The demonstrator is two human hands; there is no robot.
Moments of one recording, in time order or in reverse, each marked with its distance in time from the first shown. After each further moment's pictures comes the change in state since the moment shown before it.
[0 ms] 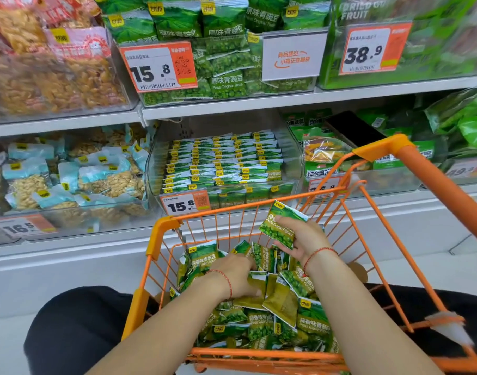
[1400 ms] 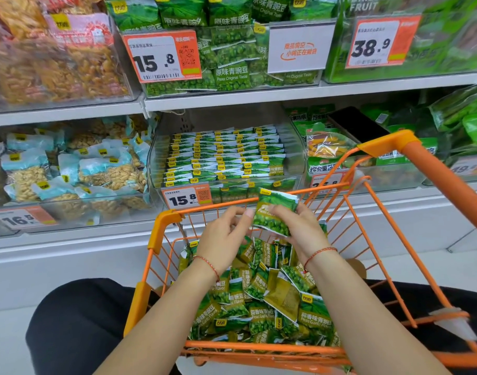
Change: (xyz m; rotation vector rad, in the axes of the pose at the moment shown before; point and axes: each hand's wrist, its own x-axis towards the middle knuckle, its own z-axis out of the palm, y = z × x) left_hand -0.023 -0.005 -0.032 -0.783 0.687 0.079; right_hand -0.006 0.006 0.011 -0.256 -0.124 -0.254
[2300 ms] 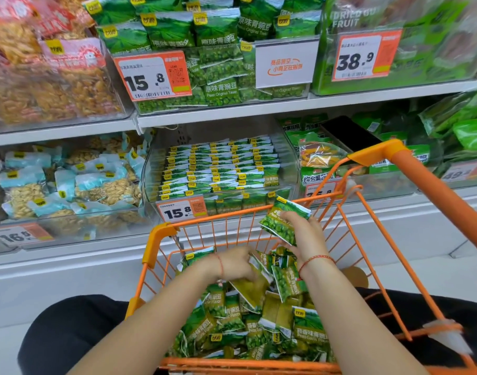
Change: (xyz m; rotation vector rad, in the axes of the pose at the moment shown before) left_hand 0.024 0.002 0.020 0.286 -0.731 -0.269; right_hand 0.010 -0.004 -0.012 0.238 0.198 0.080
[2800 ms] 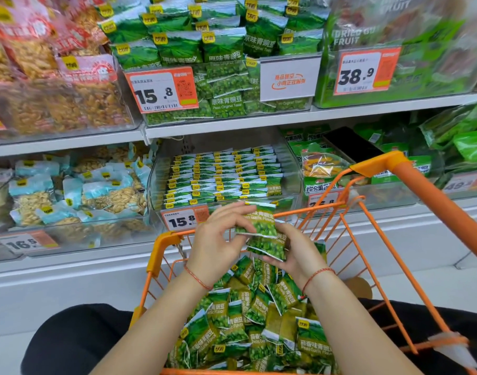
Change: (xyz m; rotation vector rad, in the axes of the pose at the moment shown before) left_hand -0.048 0.010 -0.026 -0.213 0.947 0.676; right_hand -0.018 -0.007 0.013 0.012 -0.241 0.218
